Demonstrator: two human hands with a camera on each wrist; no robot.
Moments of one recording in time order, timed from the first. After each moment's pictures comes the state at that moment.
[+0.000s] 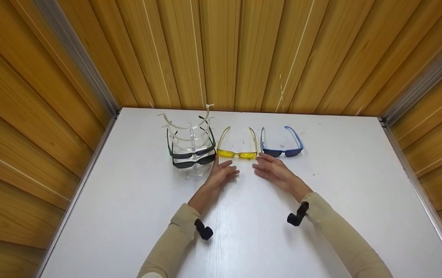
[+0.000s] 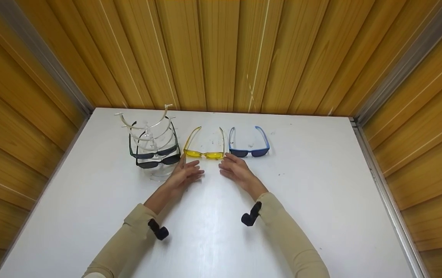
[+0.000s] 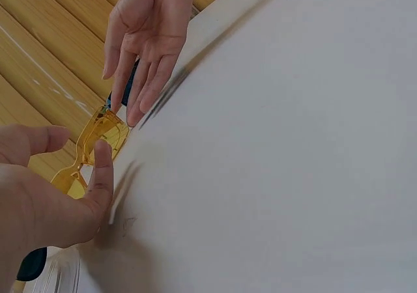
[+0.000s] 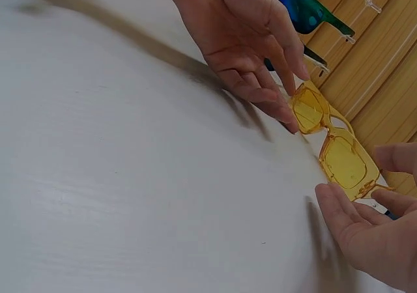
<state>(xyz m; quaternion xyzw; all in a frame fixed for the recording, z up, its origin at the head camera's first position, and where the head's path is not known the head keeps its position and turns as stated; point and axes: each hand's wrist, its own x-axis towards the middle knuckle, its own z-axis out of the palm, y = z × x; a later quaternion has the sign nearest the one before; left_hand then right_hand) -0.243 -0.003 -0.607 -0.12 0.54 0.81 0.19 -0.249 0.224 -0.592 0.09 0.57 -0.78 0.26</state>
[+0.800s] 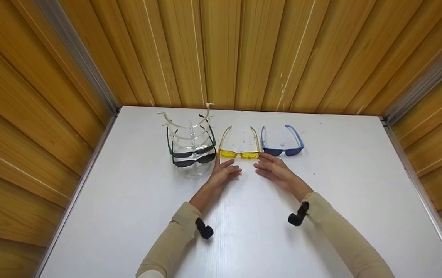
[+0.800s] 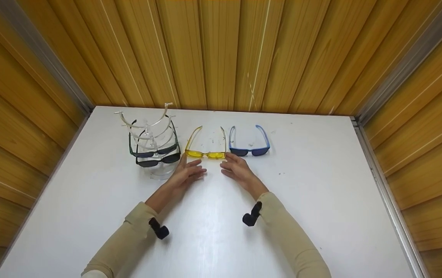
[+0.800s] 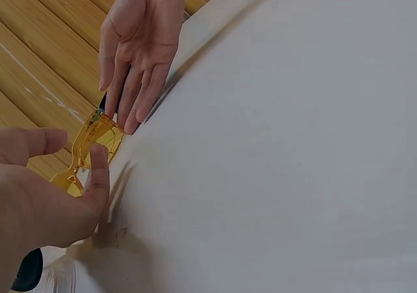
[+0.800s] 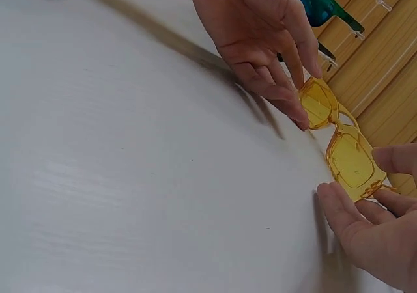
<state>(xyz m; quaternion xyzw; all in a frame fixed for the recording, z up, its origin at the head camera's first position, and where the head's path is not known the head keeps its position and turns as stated) -0.242 0.002 -0.607 -0.12 0.55 0.80 0.19 -0.249 0.227 -0.592 0.10 0.59 -0.76 0.26</state>
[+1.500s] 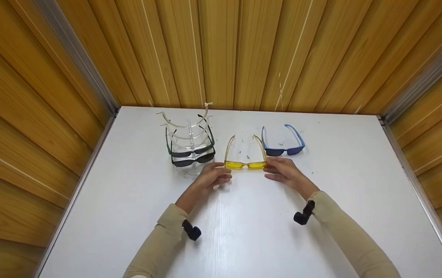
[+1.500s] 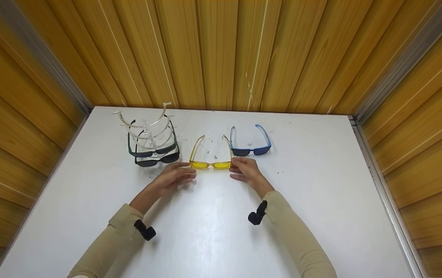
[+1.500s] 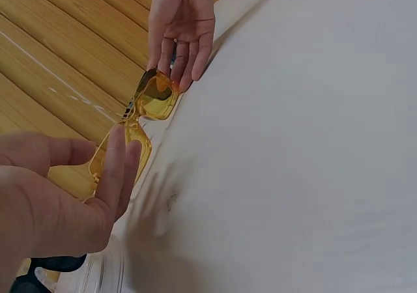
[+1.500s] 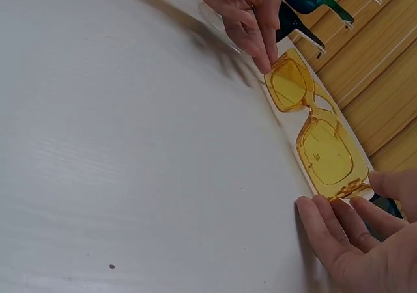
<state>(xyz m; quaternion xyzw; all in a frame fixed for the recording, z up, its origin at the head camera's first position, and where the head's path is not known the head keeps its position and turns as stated) -0.230 -0.034 -0.588 -0.11 0.59 0.76 0.24 -0.246 0.250 -0.587 0.17 0.63 -0.72 0.24</state>
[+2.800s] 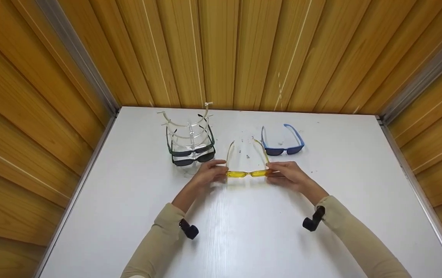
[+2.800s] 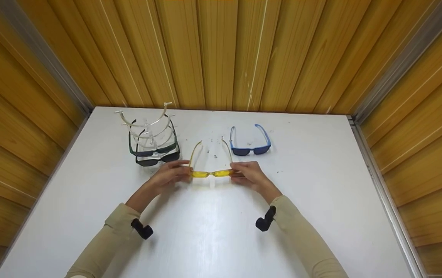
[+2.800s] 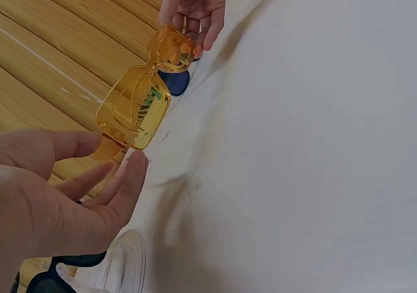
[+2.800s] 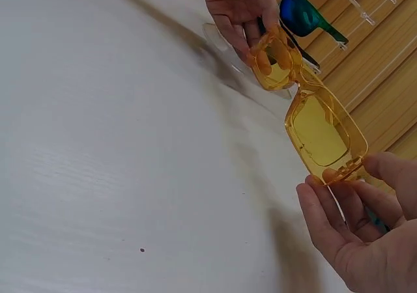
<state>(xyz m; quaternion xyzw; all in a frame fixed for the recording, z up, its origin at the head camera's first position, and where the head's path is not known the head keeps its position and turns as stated) -0.227 -0.045 -0.576 -0.03 0.65 0.72 0.22 -0.222 0.265 -0.573 0.13 0.62 -0.73 0.25</state>
